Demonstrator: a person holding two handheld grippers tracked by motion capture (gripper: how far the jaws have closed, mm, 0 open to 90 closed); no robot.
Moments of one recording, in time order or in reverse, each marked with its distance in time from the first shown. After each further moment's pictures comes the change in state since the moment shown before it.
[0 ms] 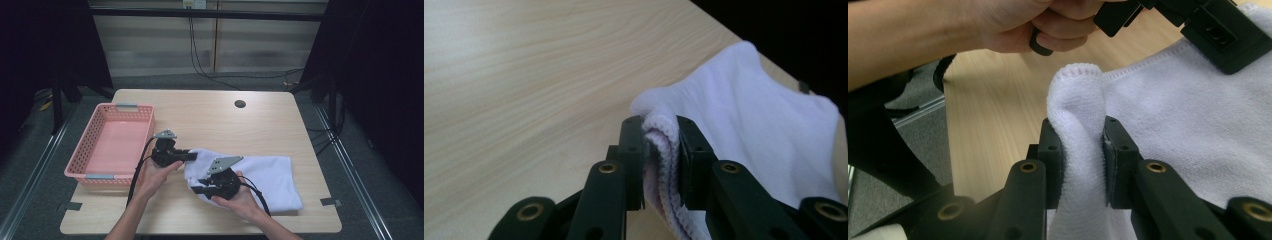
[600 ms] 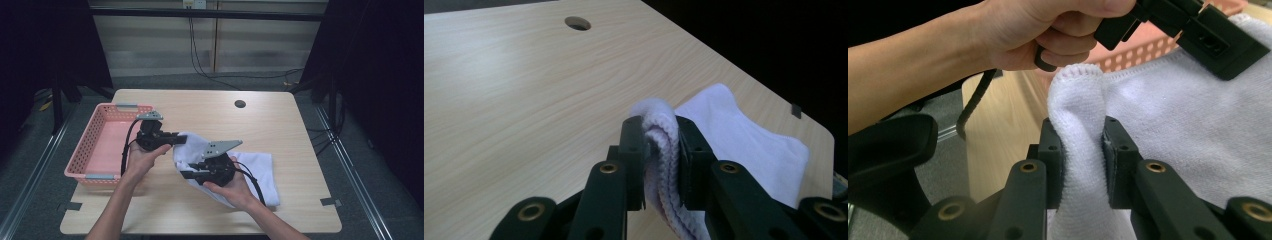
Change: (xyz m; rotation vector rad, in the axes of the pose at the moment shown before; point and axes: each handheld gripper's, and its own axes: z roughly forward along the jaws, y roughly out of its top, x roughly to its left) left arm -0.006 0.048 -0.056 -0.032 0.063 0.039; right arm 0.010 0.055 -0.014 -0.123 0.021 -0.034
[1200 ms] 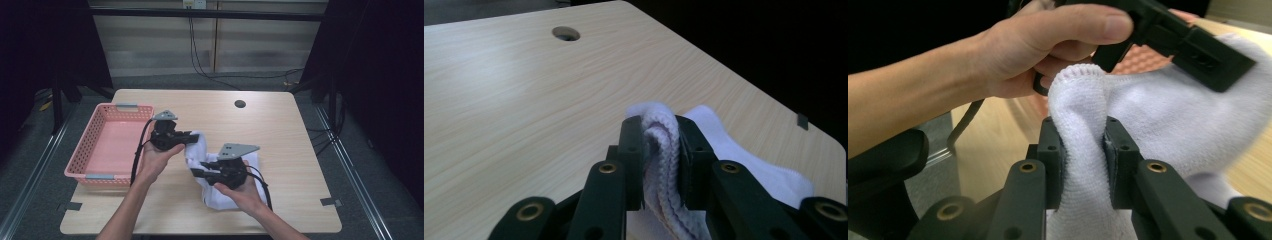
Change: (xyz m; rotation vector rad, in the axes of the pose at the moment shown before) left arm -0.026 0.009 0.041 -0.020 0.002 0.023; right arm -0.003 -0.018 -0.029 -0.095 -0.071 0.049
